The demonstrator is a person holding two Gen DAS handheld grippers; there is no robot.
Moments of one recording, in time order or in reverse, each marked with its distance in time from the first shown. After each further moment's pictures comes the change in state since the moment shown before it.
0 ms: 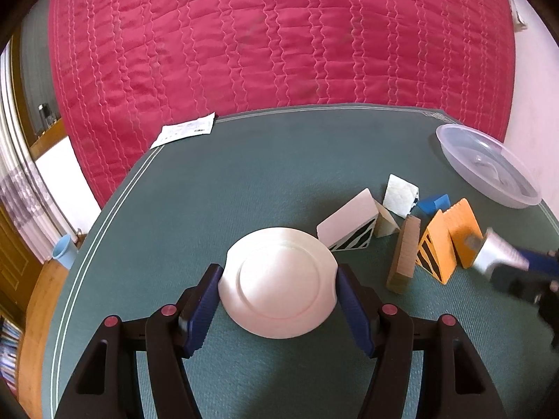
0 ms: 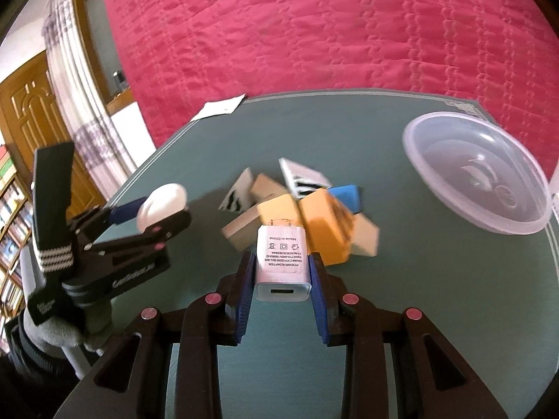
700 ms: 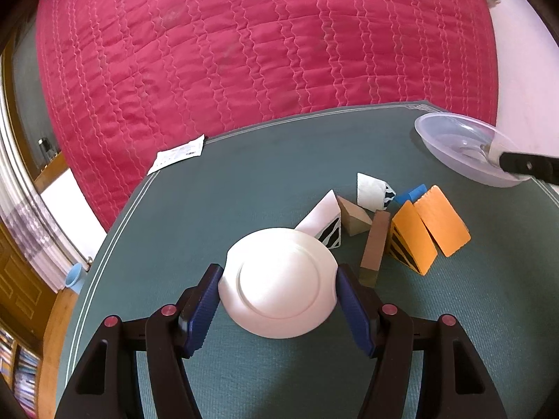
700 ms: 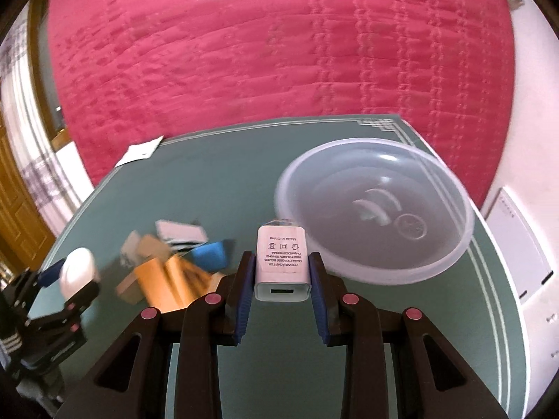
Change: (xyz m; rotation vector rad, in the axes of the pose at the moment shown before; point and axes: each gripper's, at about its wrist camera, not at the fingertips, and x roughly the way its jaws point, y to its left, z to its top) left arm -0.010 -0.030 -0.004 0.104 -0.052 0.039; right arm -0.018 -0.086 0.037 0.107 -0.090 -0.239
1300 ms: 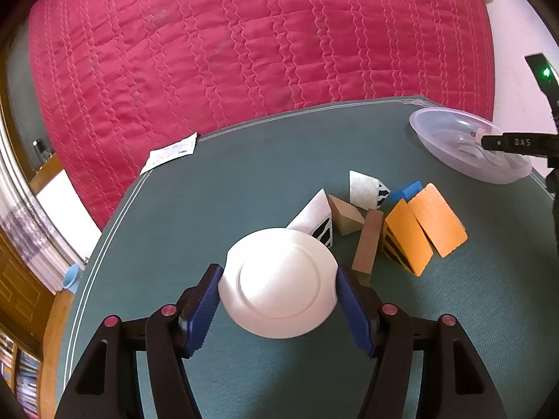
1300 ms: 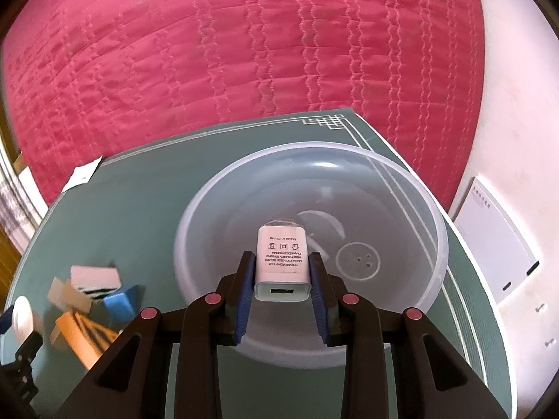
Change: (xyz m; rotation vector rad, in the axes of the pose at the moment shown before) left arm 0.003 -0.008 0.004 0.007 0.022 -0.020; right arm 0.054 -0.059 0.028 0.091 -0.001 -0.131
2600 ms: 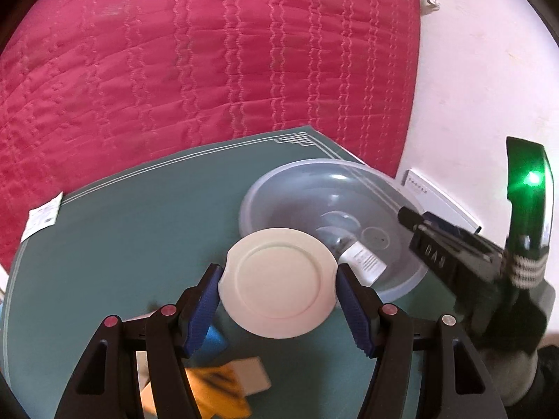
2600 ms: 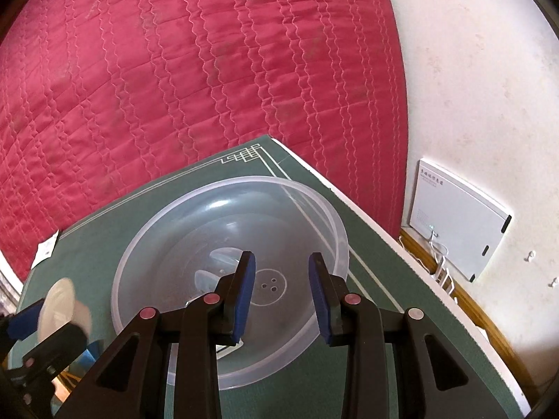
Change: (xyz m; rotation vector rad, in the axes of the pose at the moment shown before) left arm 0.030 -0.140 0.117 0.061 -0.029 -0.381; right arm -0.016 -0.059 0.000 0.241 -0.140 -0.162
